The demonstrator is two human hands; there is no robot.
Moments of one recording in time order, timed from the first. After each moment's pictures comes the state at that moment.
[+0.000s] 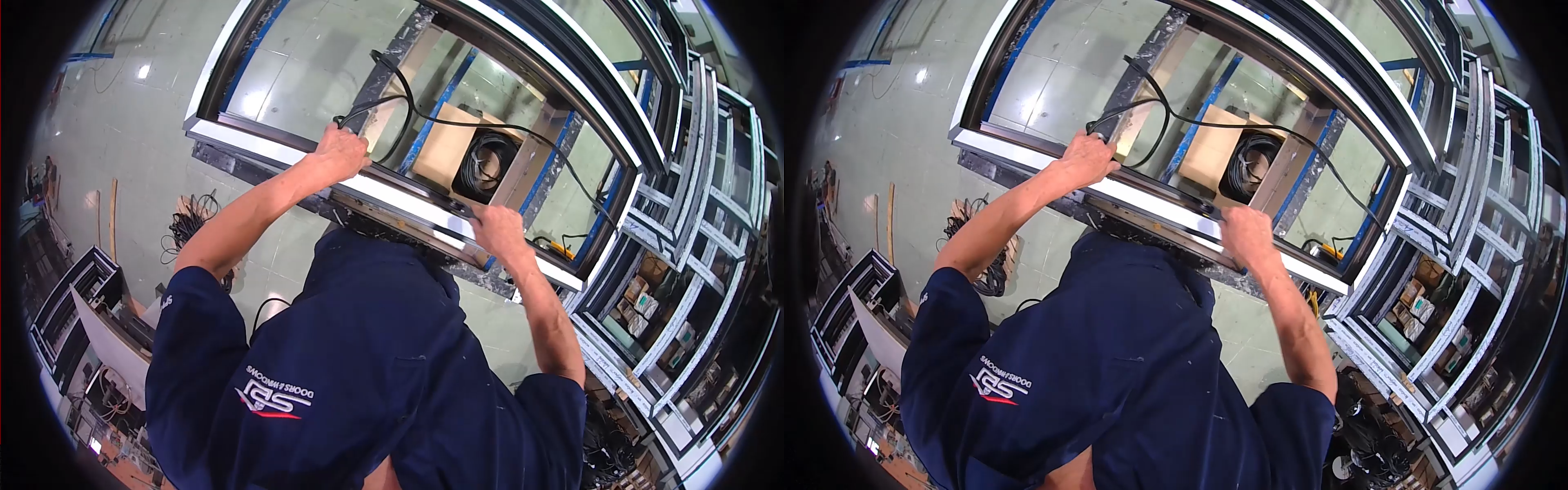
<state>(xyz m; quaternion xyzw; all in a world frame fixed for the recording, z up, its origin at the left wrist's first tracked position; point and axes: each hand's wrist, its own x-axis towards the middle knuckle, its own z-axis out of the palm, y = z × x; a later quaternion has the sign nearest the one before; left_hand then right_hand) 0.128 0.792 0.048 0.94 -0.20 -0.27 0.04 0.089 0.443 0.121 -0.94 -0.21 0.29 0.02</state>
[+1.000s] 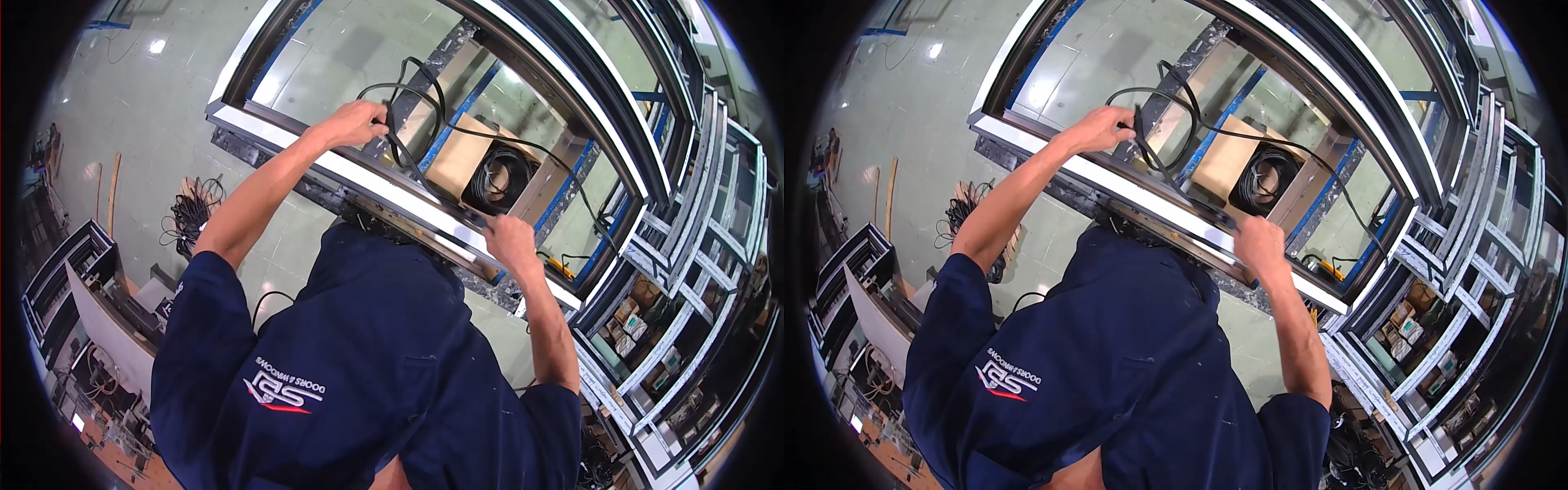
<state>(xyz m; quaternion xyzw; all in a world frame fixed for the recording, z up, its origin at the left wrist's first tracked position) 0.176 0.862 0.024 0.89 -0.08 -0.25 0.38 0.104 0.487 0.127 -0.93 -0.20 0.32 0.01</state>
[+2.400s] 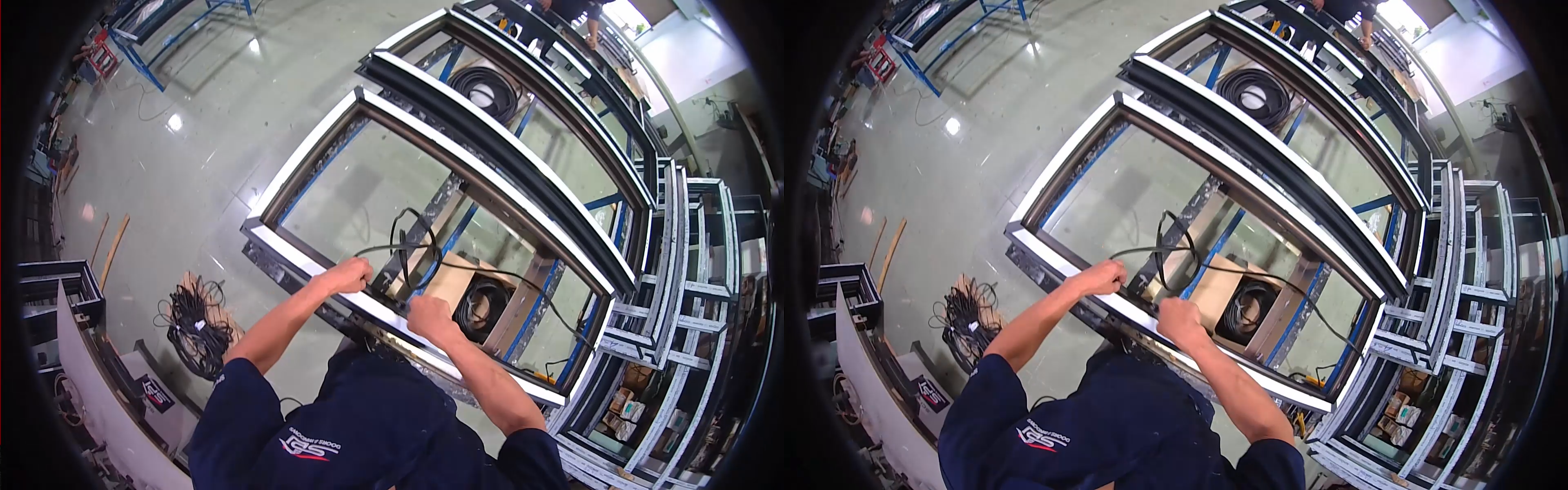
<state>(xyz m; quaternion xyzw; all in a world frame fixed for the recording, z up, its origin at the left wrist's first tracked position) 0.124 0.899 -0.012 0.87 -0.16 -0.17 0.43 0.136 0.652 0.122 -0.90 -0.27 0.34 0.03</state>
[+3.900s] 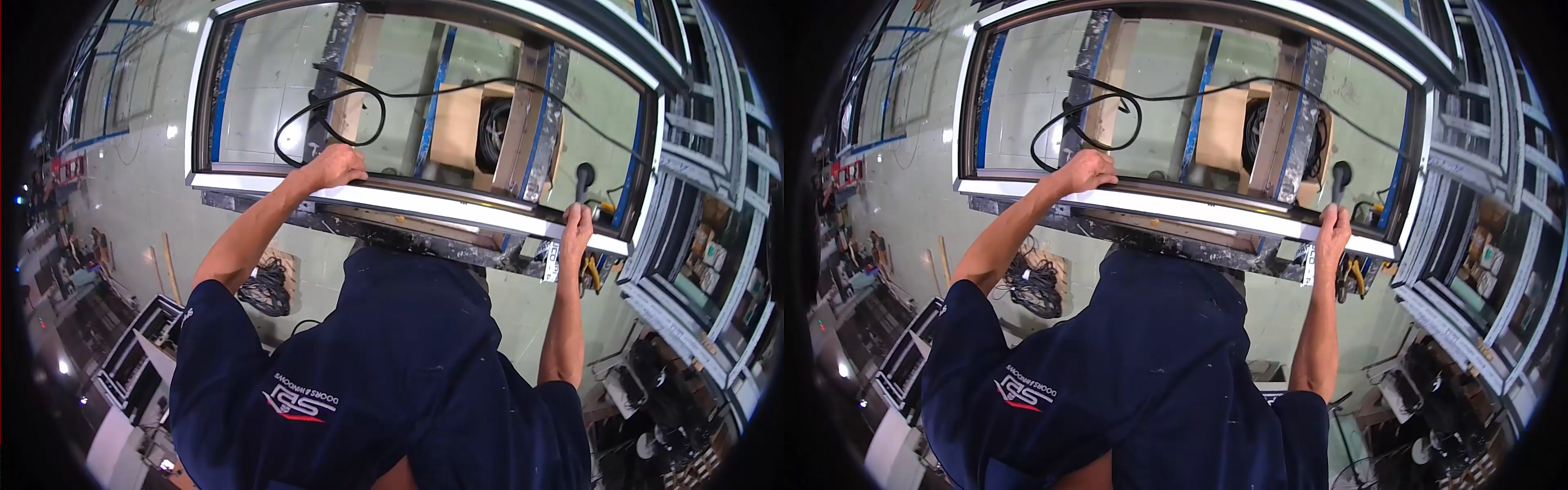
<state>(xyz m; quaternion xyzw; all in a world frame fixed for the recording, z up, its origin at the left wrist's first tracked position) 0.146 0.748 0.002 0.82 -0.40 -0.28 0.30 -0.003 0.223 0.024 -0.86 0.23 -0.08 0.45</state>
